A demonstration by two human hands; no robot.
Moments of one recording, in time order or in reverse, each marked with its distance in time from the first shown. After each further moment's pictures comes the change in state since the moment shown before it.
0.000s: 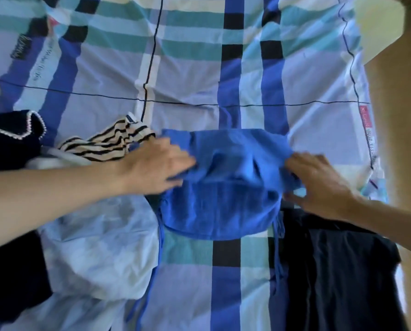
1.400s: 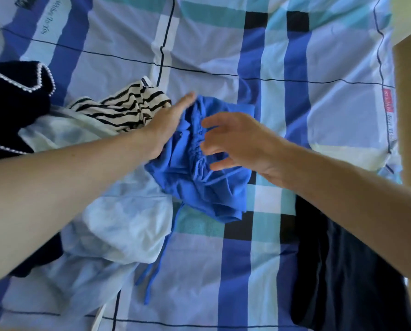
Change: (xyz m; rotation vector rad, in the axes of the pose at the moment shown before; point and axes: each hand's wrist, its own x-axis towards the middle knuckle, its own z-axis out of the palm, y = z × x) left_hand 0.000 0.001 0.036 -1.521 0.228 -1.263; right_hand 0.077 -0.190 -0.031 1.096 -0.291 0.466
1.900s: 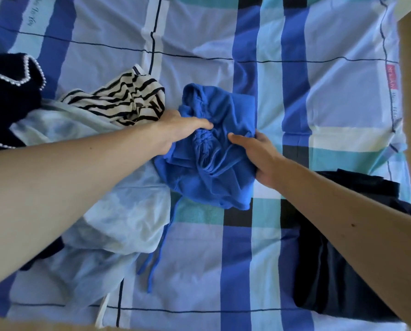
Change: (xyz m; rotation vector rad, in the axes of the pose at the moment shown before) left_hand -0.008 -0.008 0.033 0.222 0.089 -0.137; right_hand 0.045 0.112 -0.013 0.589 0.228 0.116
